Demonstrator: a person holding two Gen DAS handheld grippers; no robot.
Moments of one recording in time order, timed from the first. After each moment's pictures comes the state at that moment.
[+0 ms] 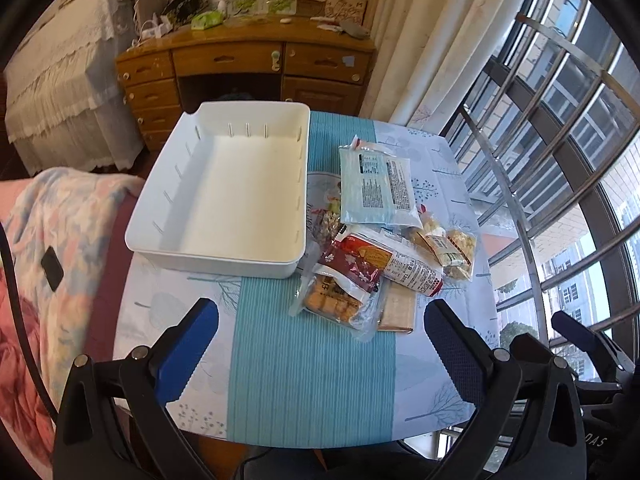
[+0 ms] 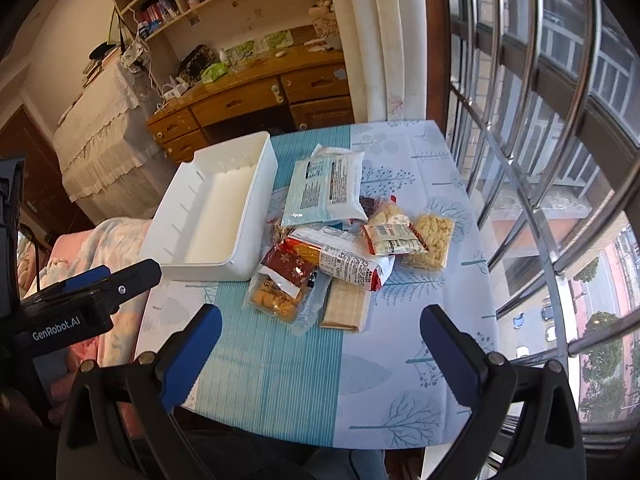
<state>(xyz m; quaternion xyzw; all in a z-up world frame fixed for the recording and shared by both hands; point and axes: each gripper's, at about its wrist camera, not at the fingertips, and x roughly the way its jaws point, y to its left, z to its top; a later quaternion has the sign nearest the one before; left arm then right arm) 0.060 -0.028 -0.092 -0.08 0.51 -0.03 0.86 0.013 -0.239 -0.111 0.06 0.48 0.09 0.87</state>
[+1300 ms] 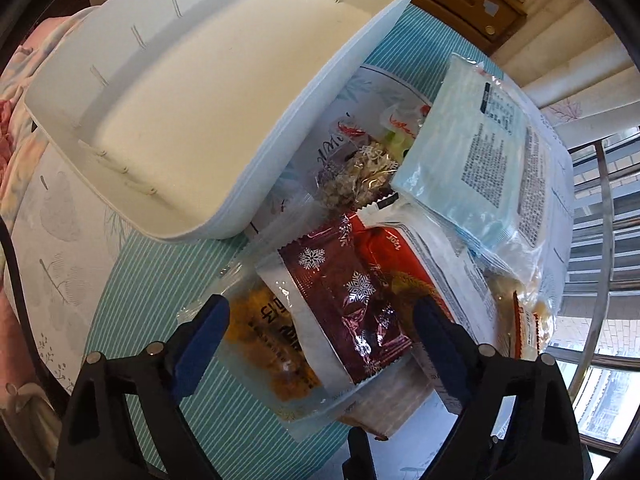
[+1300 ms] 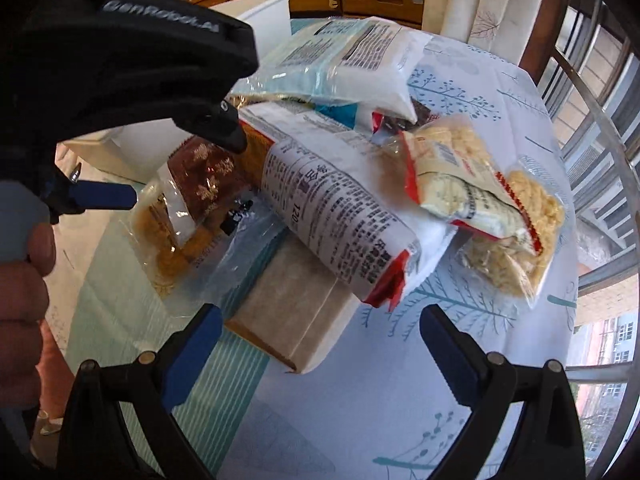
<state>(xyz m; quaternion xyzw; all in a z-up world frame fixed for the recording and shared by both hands) 0.180 -0.071 -0.289 -0.24 0.62 0.15 0.74 0.100 -0.223 -0.298 -0.08 0.55 0.18 0.81</state>
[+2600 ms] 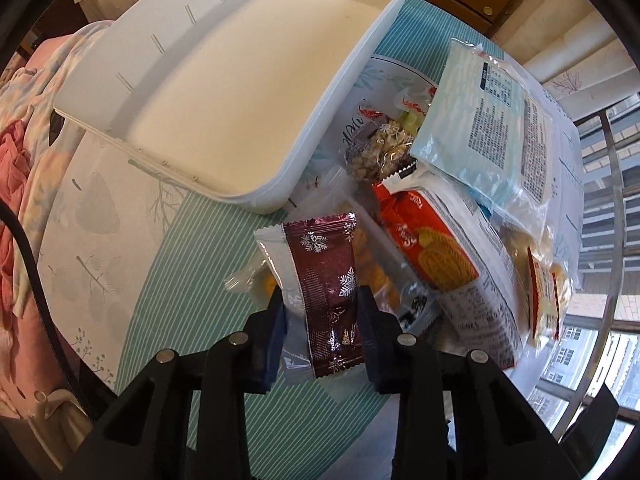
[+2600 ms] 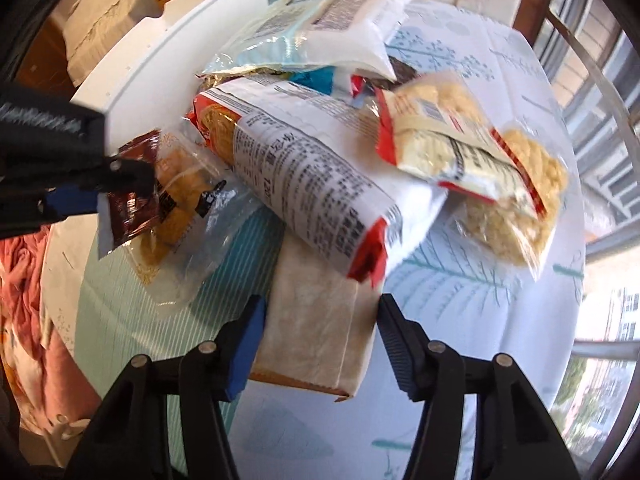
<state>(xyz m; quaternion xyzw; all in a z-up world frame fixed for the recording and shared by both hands) 0.154 -0.065 -0.269 -0.19 0.64 0.15 0.73 0.120 -0.247 -0.311 -0.05 0.61 0.15 0.78</state>
